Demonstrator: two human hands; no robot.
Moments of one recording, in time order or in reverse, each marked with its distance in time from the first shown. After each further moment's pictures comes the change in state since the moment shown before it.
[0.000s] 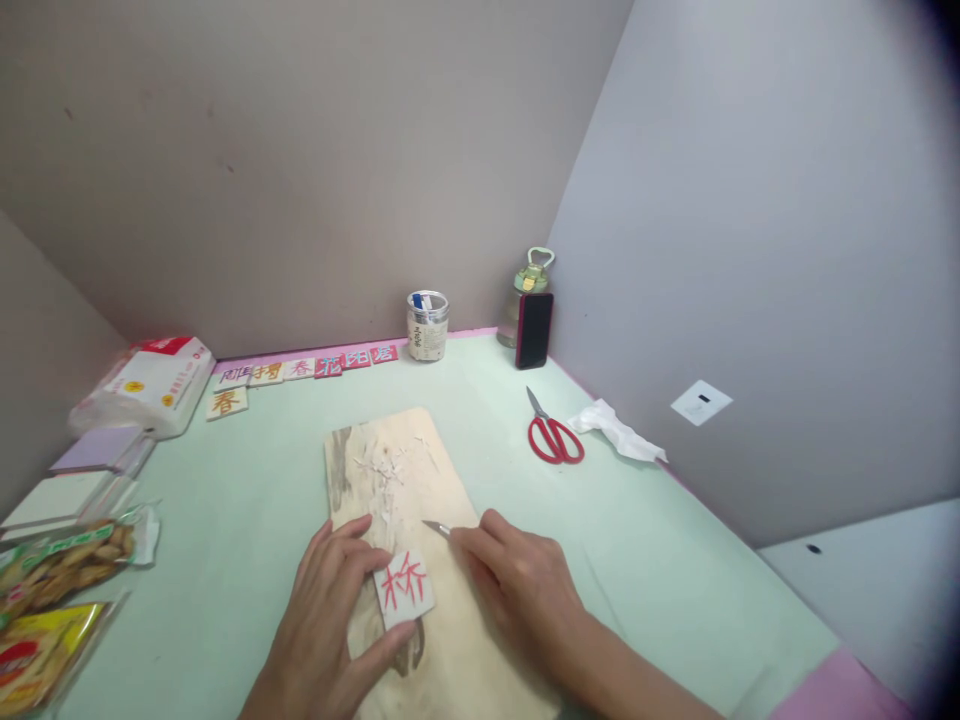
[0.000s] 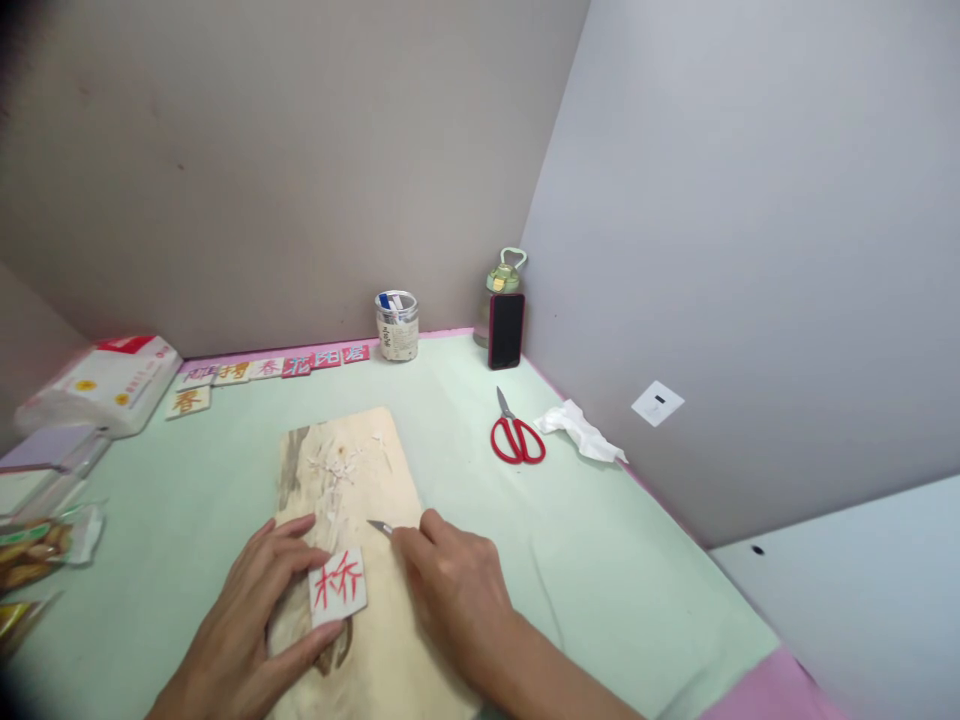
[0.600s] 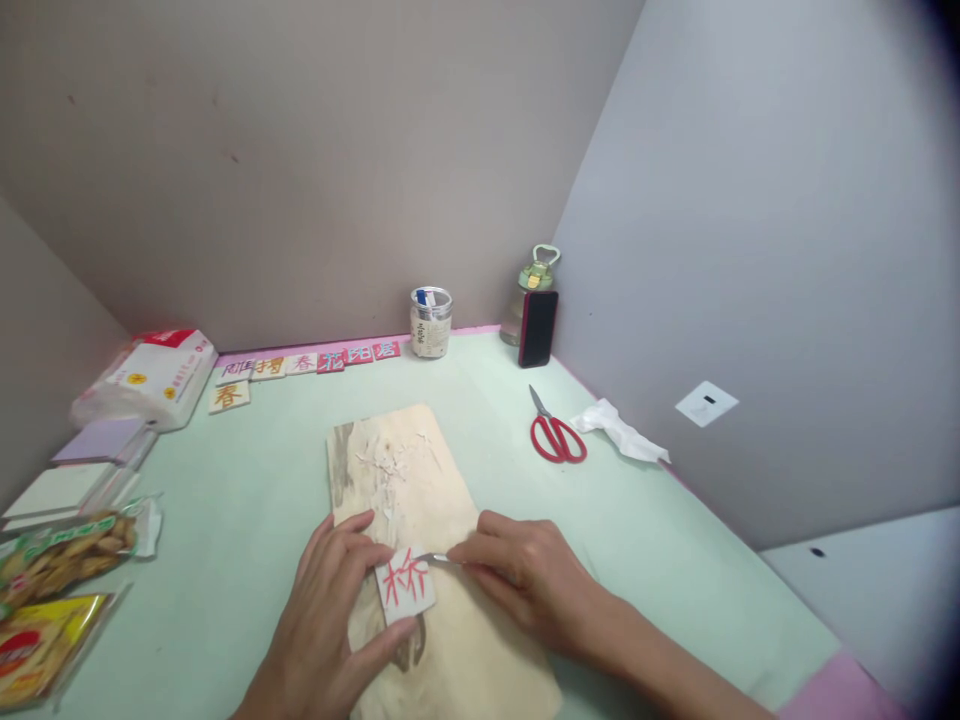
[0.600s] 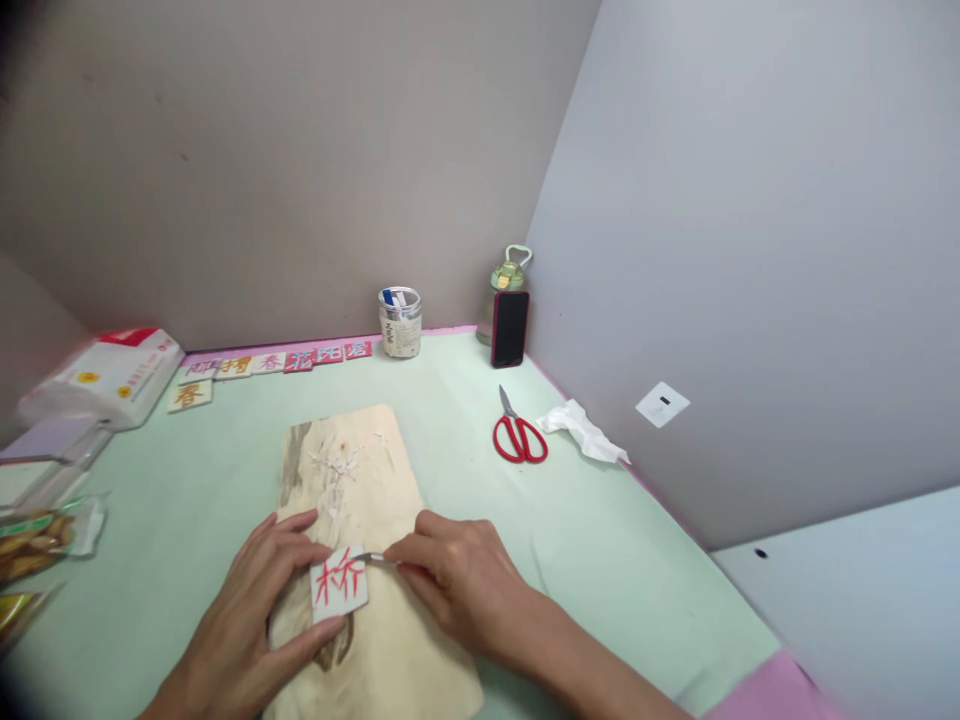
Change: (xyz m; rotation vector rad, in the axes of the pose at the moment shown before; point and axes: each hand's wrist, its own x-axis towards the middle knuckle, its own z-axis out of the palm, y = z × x) left_hand 0.001 0.000 -0.001 -0.010 -0.025 -0.012; right_hand 0.013 0.011 -0.028 0.241 -0.265 -0.119
